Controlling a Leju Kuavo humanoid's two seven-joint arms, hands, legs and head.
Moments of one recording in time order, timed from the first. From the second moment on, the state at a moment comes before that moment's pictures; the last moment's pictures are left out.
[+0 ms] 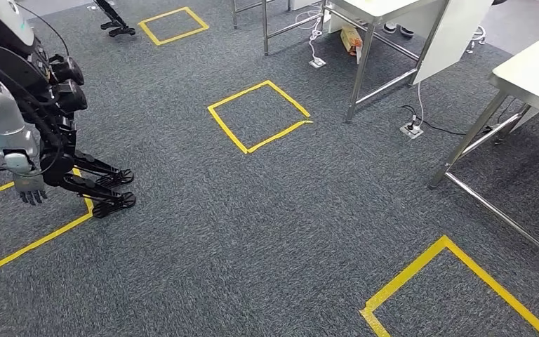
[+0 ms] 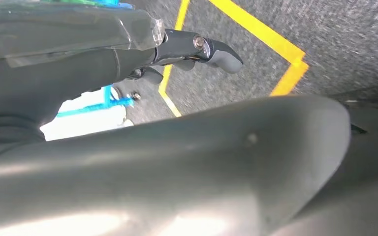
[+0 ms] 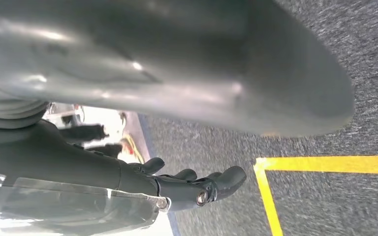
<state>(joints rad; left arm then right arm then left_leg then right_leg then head) -0.08 -0.06 -0.54 -0.14 0.06 0.18 0.36 -0.06 0.14 -0.80 -0.17 1.35 -0.06 0.06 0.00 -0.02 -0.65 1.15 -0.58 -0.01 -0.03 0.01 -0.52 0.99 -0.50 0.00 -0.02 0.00</state>
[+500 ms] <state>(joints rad) -0.08 -0.06 -0.54 -0.14 0.06 0.18 0.37 -0.06 0.15 -0.80 -0.17 1.35 -0.06 0.06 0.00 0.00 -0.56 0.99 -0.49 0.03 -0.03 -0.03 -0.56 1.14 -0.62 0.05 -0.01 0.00</state>
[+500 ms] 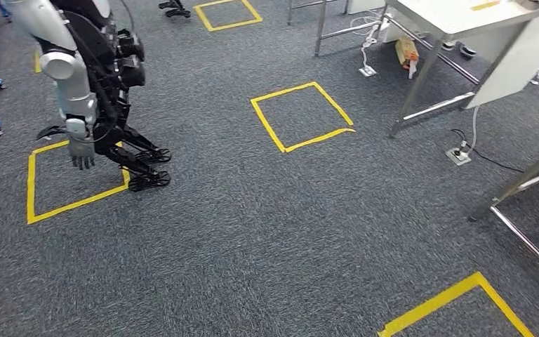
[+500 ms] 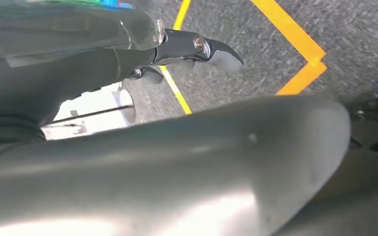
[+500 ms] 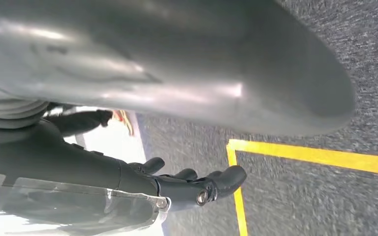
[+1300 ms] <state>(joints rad) -0.08 -0.06 -0.54 -0.14 0.06 0.18 0.39 -0.06 0.15 -0.80 -0.17 1.35 -0.06 0.06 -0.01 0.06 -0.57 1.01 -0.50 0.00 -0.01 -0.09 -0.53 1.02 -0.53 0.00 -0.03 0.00</state>
